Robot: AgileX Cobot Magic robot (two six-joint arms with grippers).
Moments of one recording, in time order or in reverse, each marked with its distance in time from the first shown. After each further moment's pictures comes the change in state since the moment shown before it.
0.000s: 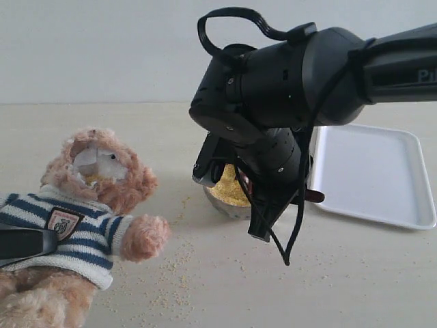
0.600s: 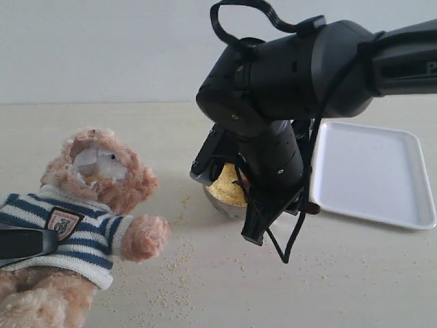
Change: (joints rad) left arm 0.000 0.000 0.000 0.000 0.000 0.000; right arm -0.025 -0.010 0.000 0.117 -0.016 -0.023
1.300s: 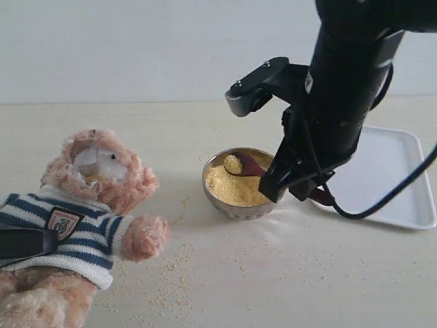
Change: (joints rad) left arm 0.000 0.000 0.000 0.000 0.000 0.000; right arm -0.194 -0.275 0.082 0.406 -0.075 -0.139
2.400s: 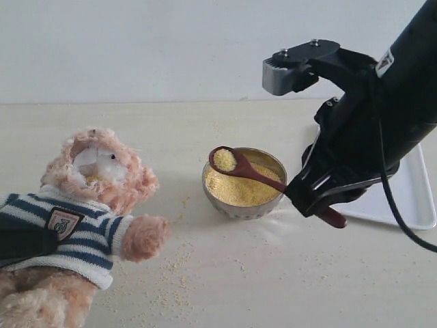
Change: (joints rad) left arm 0.000 0.000 0.000 0.000 0.000 0.000; right arm -0.057 -0.254 0.177 0.304 -0.044 -0.151
